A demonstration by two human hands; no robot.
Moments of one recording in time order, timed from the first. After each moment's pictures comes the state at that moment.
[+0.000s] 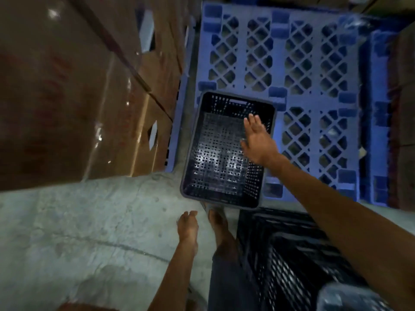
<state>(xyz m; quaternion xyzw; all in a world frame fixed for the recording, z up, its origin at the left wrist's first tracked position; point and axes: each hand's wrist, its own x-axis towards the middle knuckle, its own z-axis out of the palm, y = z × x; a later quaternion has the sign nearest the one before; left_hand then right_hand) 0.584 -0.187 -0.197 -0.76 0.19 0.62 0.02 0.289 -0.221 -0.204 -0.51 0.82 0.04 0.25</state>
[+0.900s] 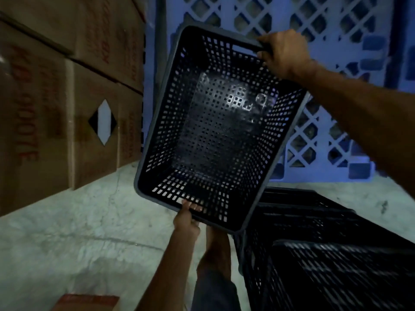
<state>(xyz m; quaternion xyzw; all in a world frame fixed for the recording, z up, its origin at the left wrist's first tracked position) 0.520 -0.175 -0.320 -0.77 -0.05 0.64 -0.08 0.114 -0.289 -0.276 -0.51 0.85 0.02 0.16</state>
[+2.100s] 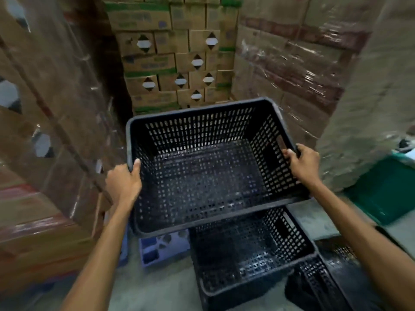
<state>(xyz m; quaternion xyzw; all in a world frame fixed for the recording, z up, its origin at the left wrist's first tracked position) 0.616 0.011 0.280 -0.45 0.83 0.17 -0.29 0.352 0.391 0.276 -0.13 0.90 -0.36 -0.20</state>
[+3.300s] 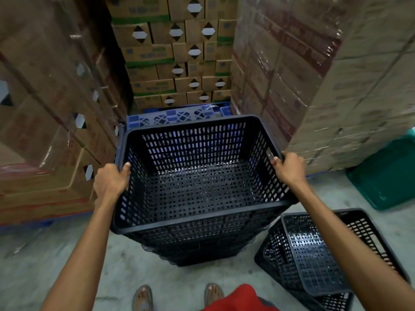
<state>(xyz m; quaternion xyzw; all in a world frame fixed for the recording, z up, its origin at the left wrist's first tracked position) 0.579 0.172 0.183 -0.54 0.82 0.15 -0.07 0.298 0.537 0.180 -0.11 0.96 -0.24 0.00</state>
